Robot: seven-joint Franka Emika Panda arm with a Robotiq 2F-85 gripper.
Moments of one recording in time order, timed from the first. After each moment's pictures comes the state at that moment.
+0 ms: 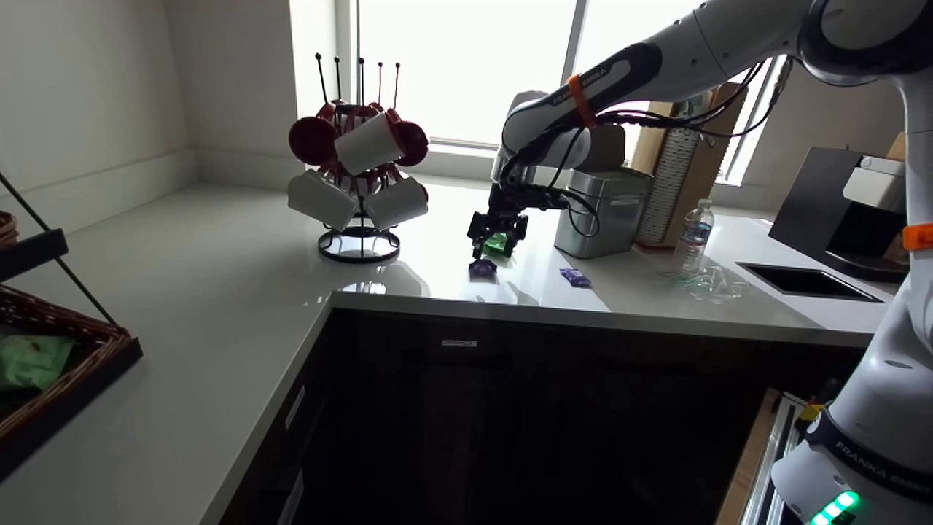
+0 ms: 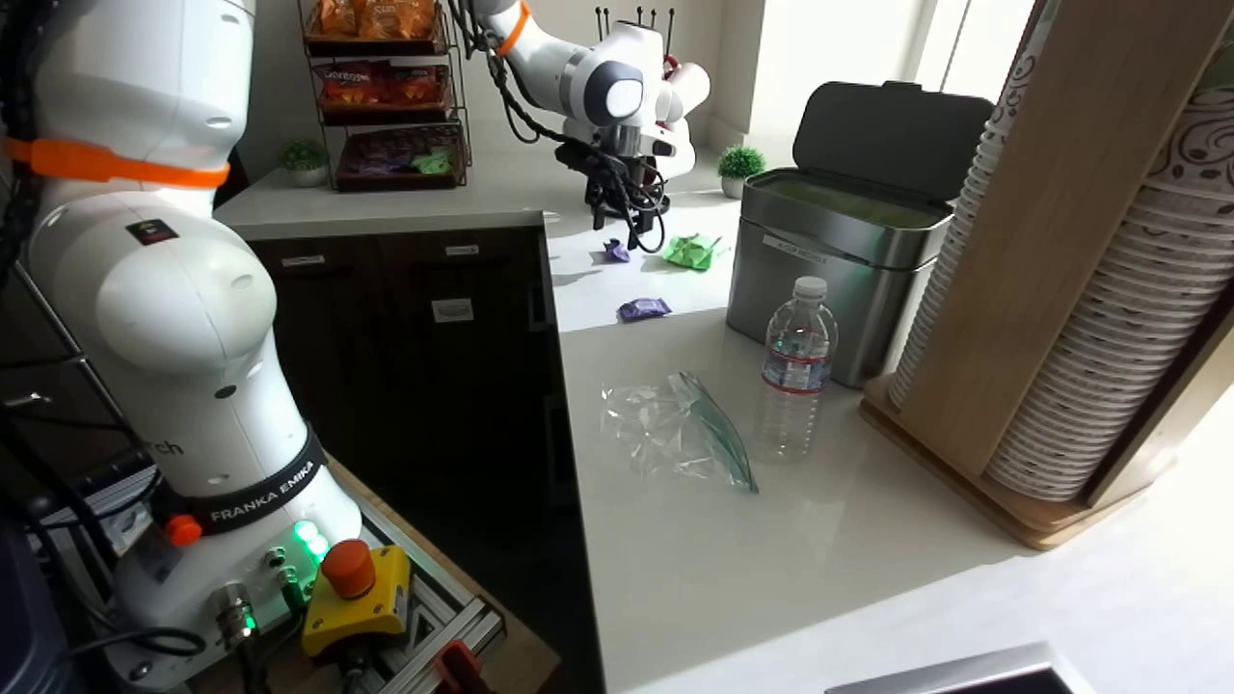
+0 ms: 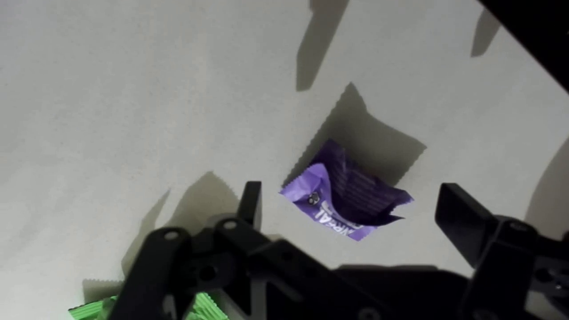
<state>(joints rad) 0.01 0.40 0.04 -1.86 0.13 2.29 0.07</state>
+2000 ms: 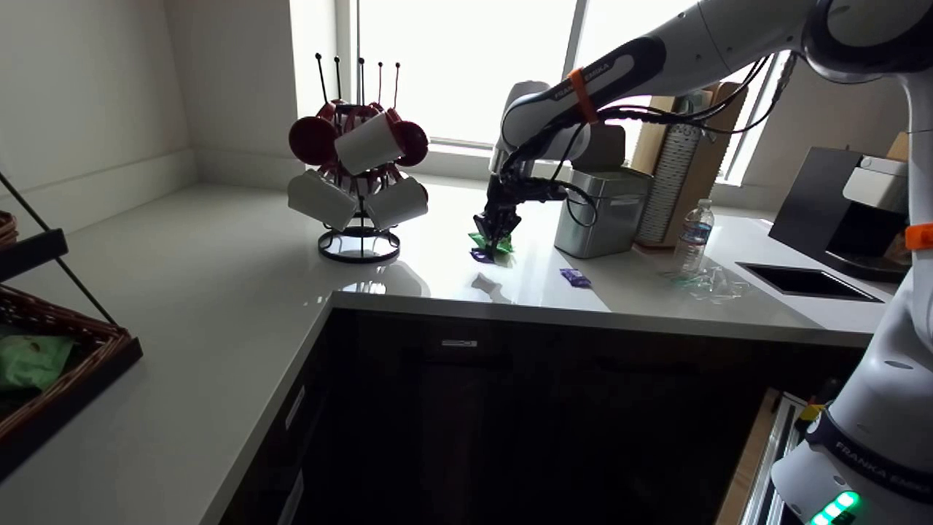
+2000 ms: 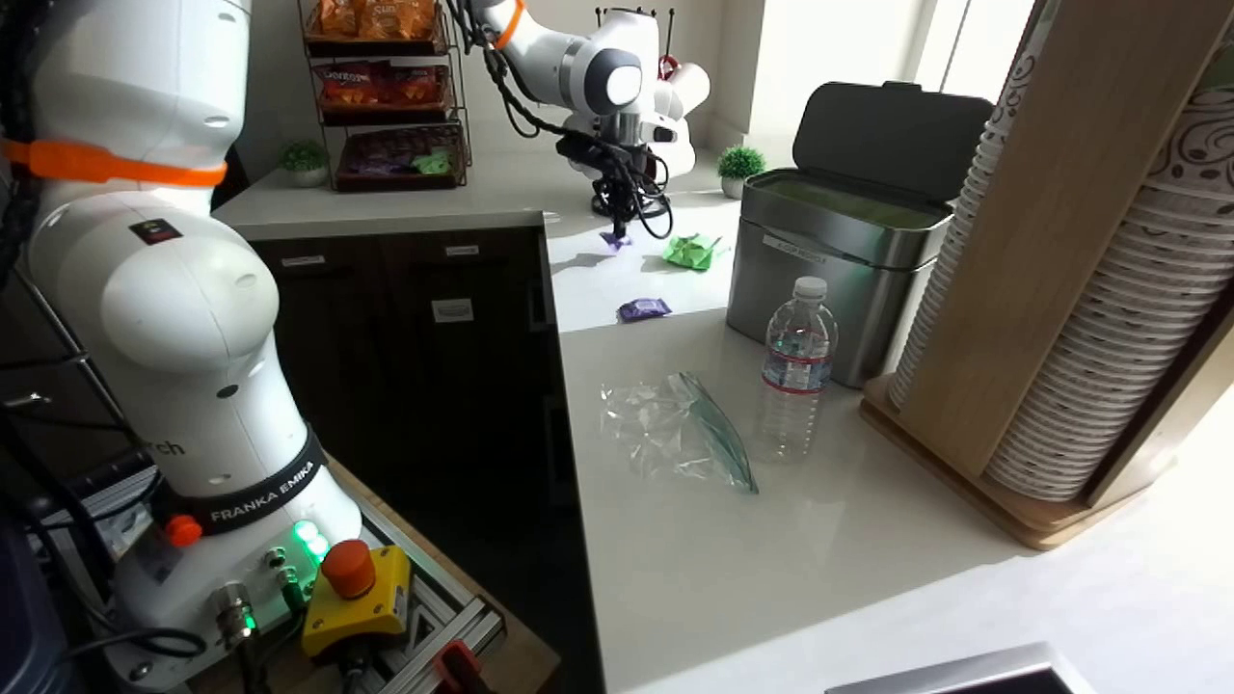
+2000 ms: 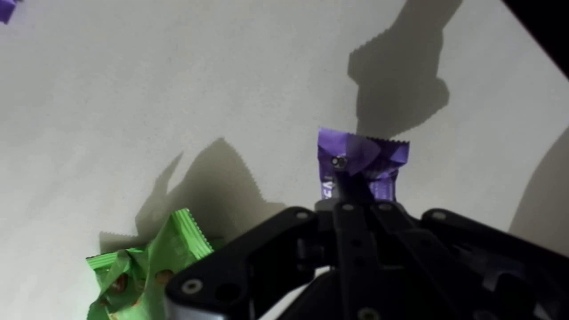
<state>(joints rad) 0.02 0.38 0.02 -1.84 0.08 2.29 0.07</state>
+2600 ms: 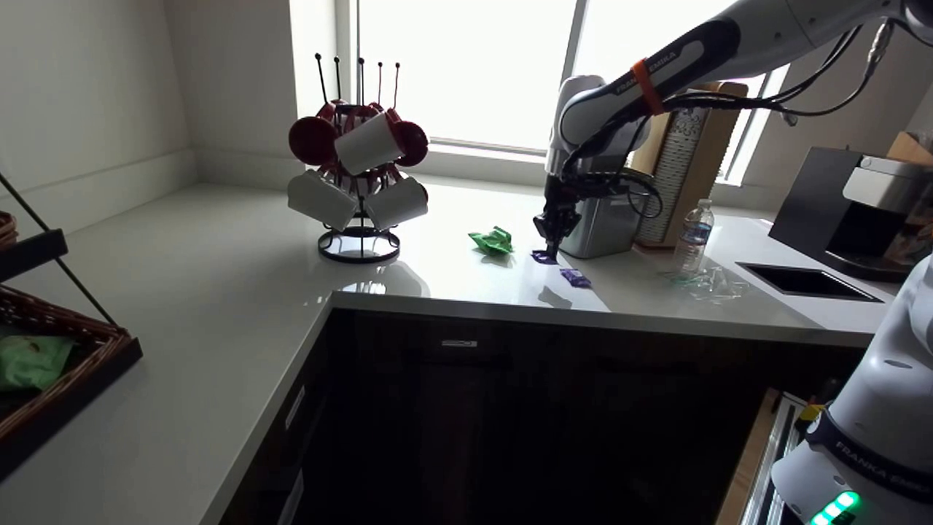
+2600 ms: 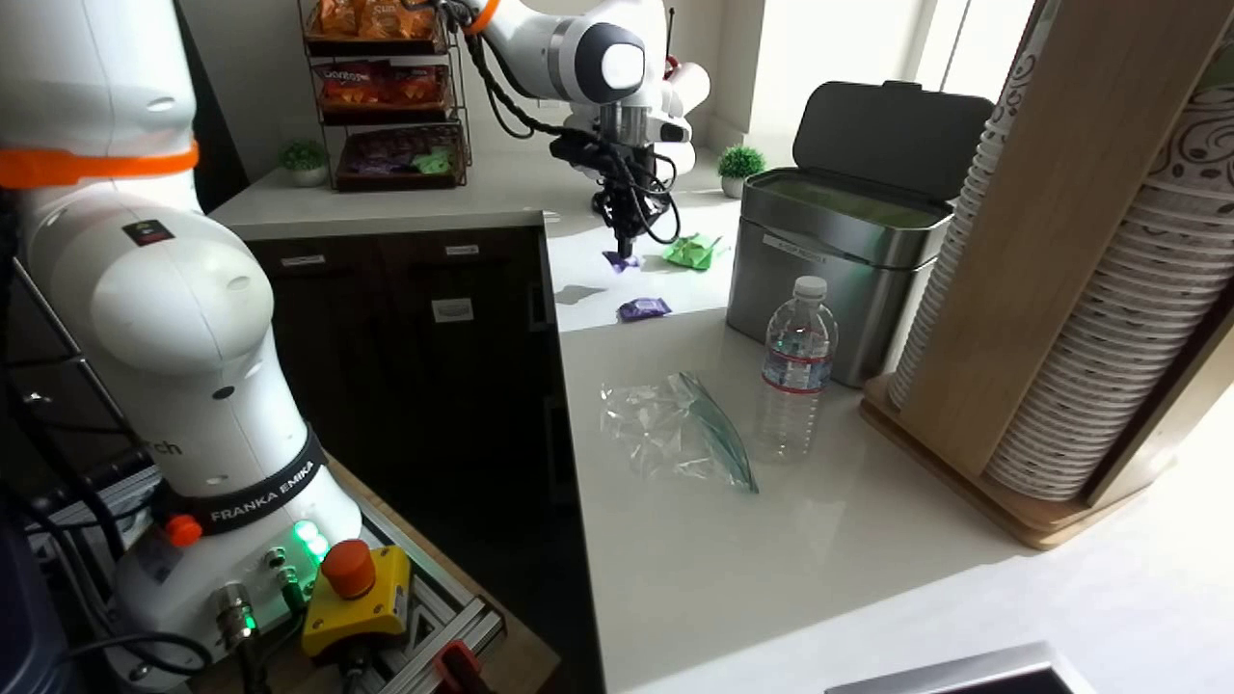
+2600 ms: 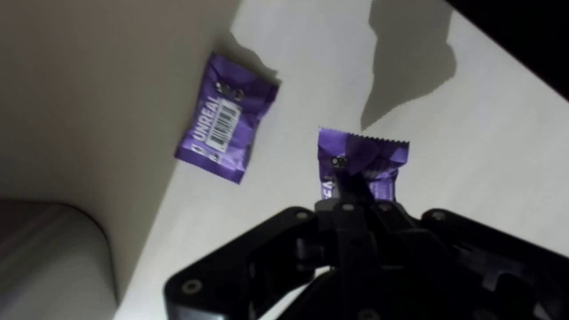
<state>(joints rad) -0.02 0.13 -0.06 -2.13 -0.01 2.24 0.08</state>
